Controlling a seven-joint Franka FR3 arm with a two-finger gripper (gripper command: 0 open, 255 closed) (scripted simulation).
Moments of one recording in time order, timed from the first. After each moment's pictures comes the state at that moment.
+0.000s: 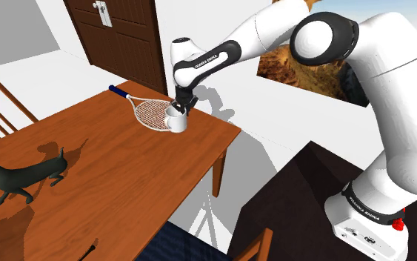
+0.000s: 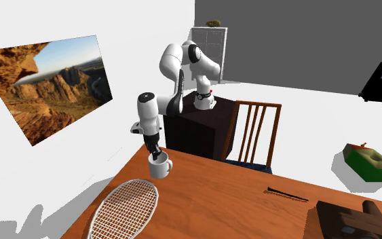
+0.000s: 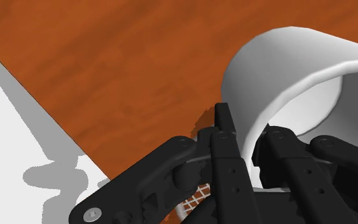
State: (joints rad) arm -0.04 0.87 0.30 -1.35 -0.28 2.20 0.57
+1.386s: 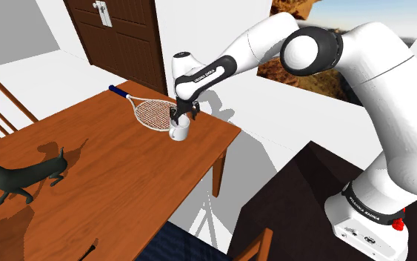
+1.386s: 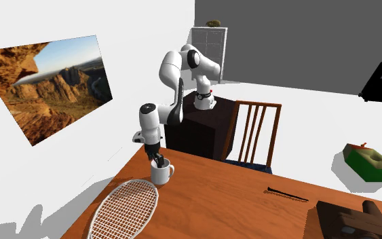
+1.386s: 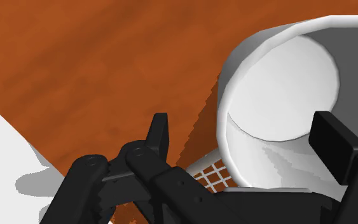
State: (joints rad) arm -0.03 0.96 0.28 -1.32 -0.30 2.27 0.58
